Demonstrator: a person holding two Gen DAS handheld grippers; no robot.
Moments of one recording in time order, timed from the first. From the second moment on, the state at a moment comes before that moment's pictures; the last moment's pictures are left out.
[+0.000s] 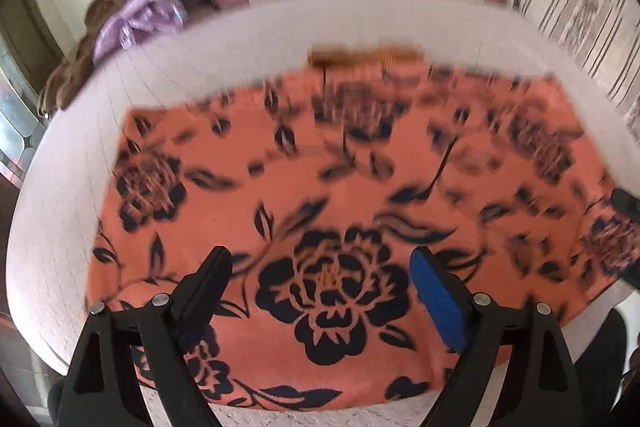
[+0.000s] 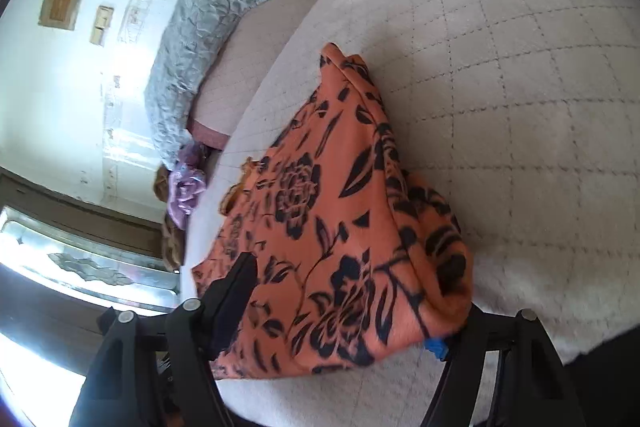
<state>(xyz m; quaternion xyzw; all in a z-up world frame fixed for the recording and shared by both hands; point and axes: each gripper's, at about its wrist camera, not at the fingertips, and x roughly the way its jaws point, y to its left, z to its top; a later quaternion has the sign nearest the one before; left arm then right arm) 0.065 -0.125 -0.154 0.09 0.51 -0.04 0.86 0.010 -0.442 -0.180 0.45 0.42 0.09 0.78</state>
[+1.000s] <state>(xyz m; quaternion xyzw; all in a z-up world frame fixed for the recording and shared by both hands) 0.061 -0.088 -0.161 0.07 0.48 -0.08 0.87 0.042 -0.429 -0.176 0.39 0.47 0.03 0.79</state>
